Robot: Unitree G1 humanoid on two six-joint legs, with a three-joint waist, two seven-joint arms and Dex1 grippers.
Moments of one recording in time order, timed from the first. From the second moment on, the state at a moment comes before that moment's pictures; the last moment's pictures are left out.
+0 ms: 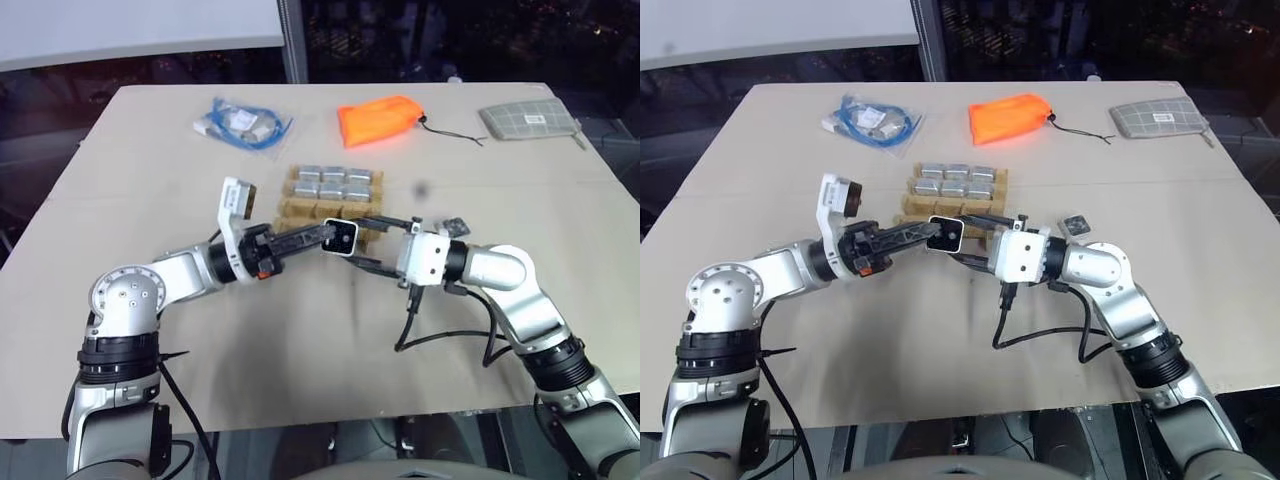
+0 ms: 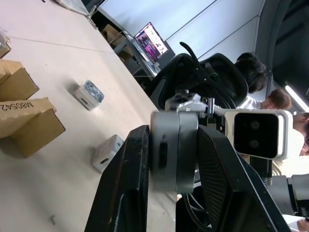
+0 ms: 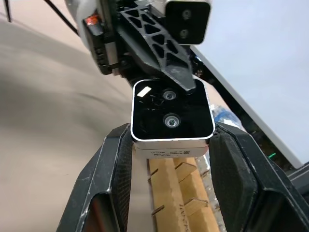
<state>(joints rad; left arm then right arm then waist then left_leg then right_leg) -0.44 0.62 0.22 -0.06 -1.31 1.17 -0.71 -0.47 -0.41 0.31 -0.16 0.05 -0.20 0.84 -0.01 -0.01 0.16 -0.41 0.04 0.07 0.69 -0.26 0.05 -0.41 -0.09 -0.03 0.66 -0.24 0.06</state>
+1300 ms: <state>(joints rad) -0.55 0.76 0.10 -0.04 -0.89 0.87 -1.05 -0.36 -0.52 0.20 -0.27 0.28 0.17 0.89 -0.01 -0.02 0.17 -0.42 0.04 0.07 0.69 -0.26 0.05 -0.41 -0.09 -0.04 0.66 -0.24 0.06</state>
